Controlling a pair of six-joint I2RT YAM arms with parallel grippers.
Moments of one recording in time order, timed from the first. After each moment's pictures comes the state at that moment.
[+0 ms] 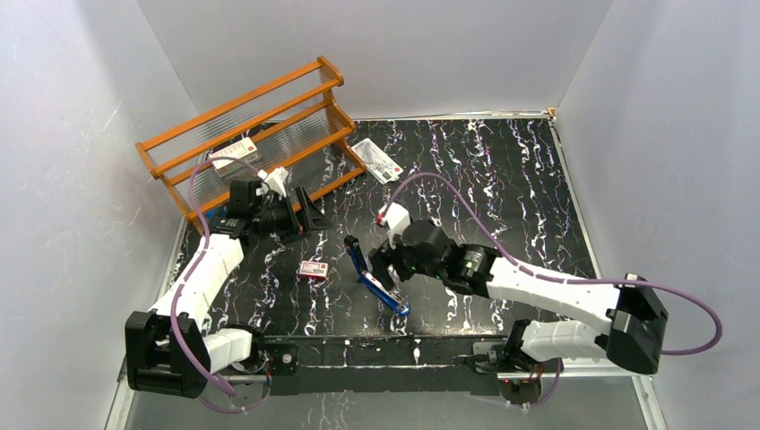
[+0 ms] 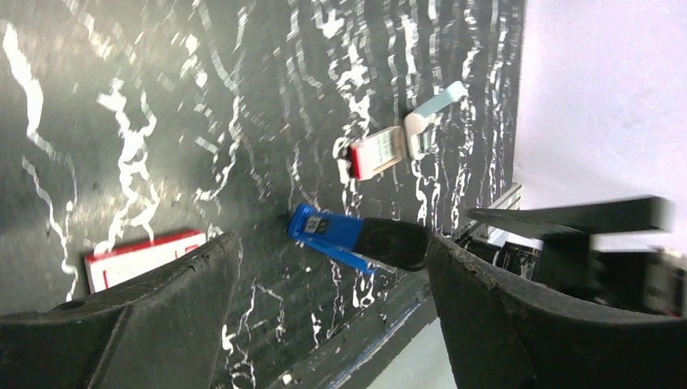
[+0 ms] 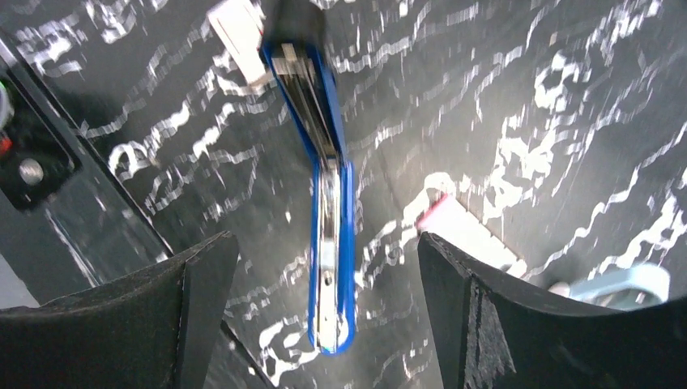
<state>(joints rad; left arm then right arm) -0.13 1.16 0.76 -0.41 0.62 -0.57 1.11 1.22 0.88 -0.25 0.10 0.21</state>
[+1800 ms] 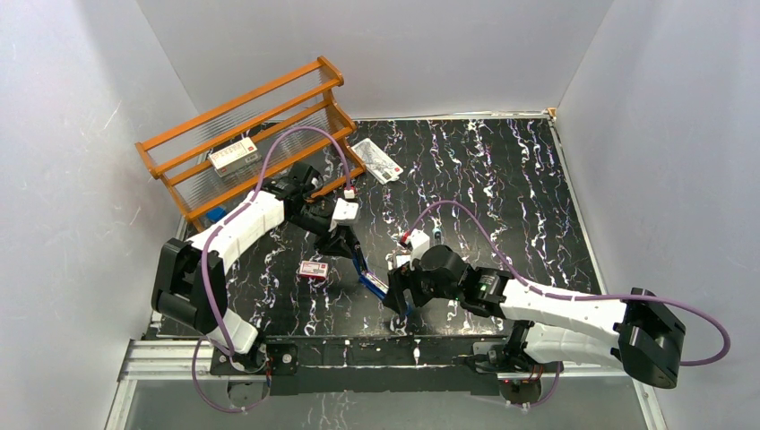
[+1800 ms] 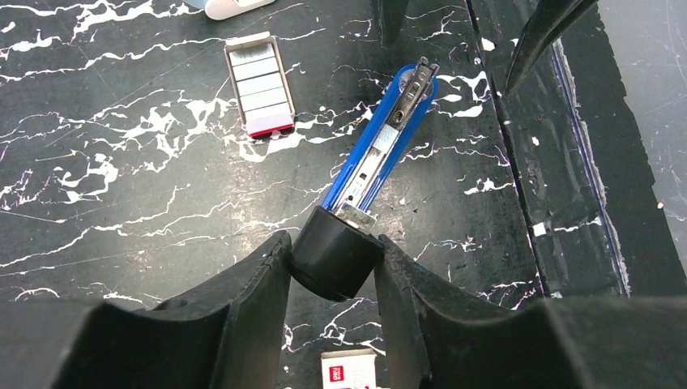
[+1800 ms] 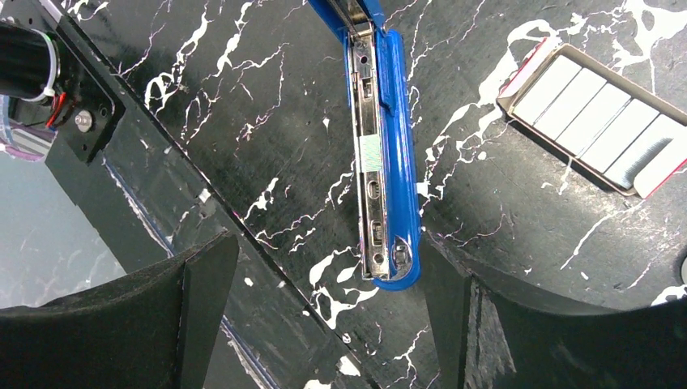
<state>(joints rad) -0.41 1.53 1.12 -0.89 1.00 1.17 1.11 1.04 0.52 -0.13 -0.02 0.50</state>
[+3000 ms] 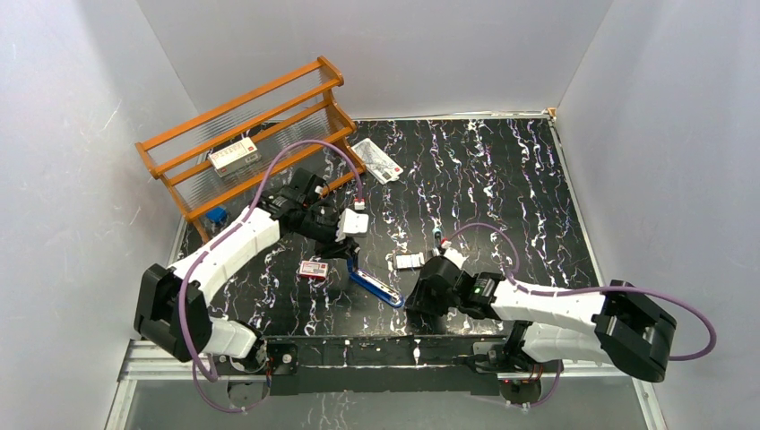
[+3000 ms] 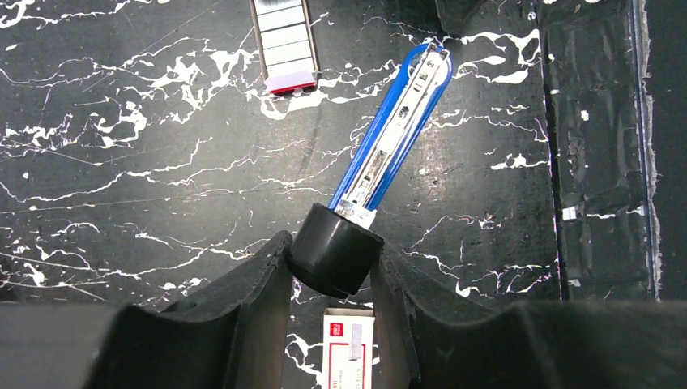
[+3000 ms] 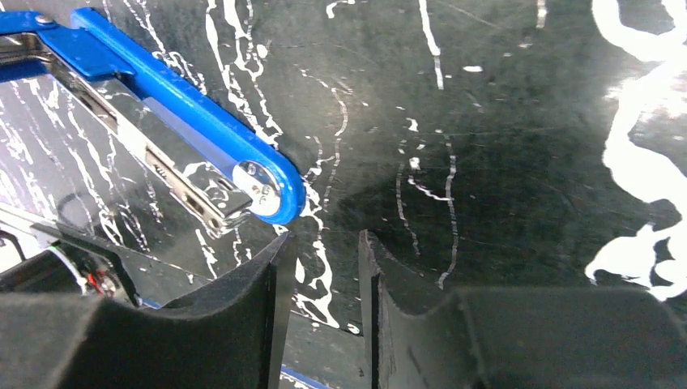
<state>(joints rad) -0.51 1.39 1.07 -0.81 0.75 1.01 1.07 1.10 0.42 -0.27 0.13 1.24</state>
